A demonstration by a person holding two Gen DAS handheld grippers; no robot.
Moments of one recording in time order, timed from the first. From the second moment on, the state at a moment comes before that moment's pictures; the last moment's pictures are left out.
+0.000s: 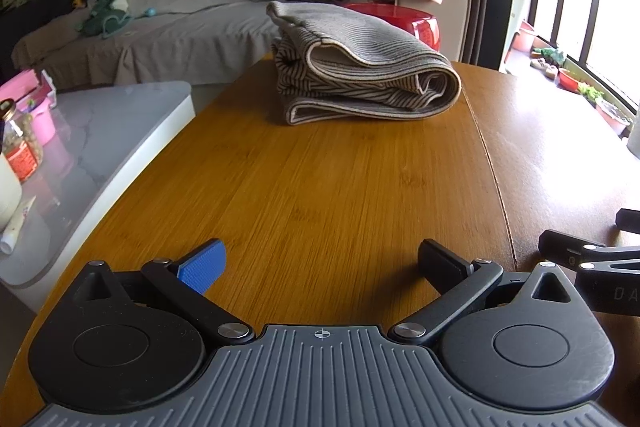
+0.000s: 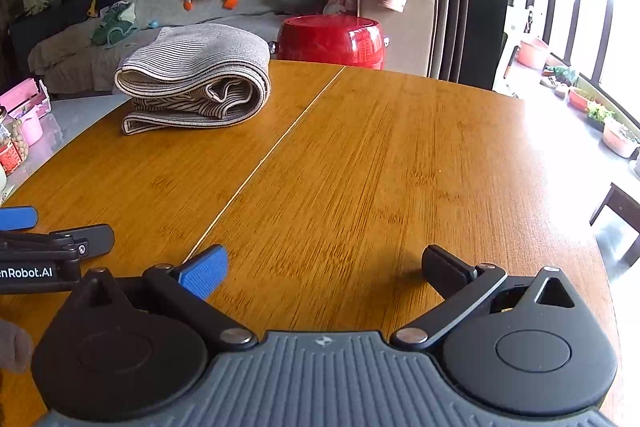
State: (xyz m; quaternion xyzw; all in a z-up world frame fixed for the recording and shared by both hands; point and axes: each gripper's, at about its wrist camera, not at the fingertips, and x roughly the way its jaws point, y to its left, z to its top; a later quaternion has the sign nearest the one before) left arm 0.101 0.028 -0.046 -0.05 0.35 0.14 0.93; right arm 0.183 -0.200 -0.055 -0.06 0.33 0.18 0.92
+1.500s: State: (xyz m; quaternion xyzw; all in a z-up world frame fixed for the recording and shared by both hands) left arm 0.102 0.030 -0.046 -0.05 0.35 0.14 0.93; right arm 0.177 -0.197 -0.056 -0.06 0.33 0.18 0.92
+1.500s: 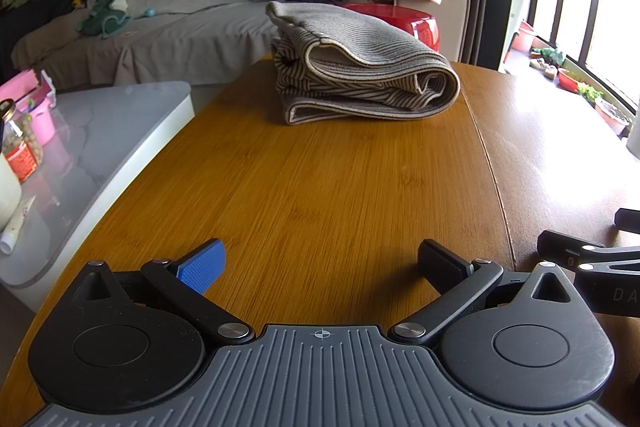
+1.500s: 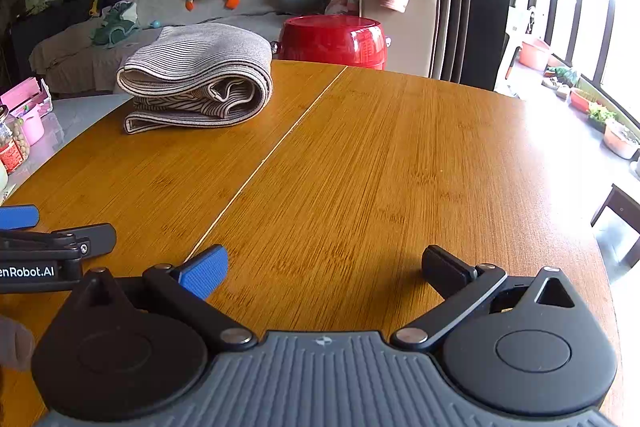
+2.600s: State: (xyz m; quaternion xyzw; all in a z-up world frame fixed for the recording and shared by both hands) left arm 0.100 0.029 -0.045 -0.05 0.35 0.13 0.93; right arm 0.177 -0.197 -0.057 -0.06 0.33 0.18 0.92
